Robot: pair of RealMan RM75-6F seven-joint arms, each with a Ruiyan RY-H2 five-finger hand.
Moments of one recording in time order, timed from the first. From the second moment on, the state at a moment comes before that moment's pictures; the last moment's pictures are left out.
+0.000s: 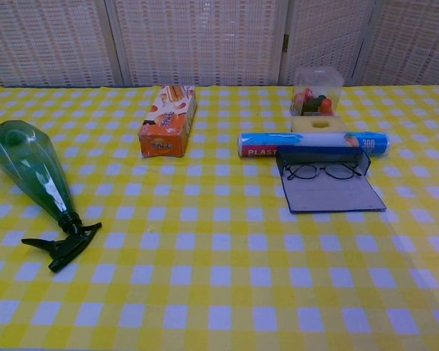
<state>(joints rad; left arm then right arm) -0.06 -1.19 -0.01 -1.71 1.43 1.48 0.36 0.01 -1.10 0.04 -1.70 -1.52 1.53 -0.20</state>
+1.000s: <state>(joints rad) -0.19 -1.33 0.00 -1.58 1.66 1.40 0.17 -0.01 -1.07 0.03 -1.71 -1.55 1.55 -0.16</state>
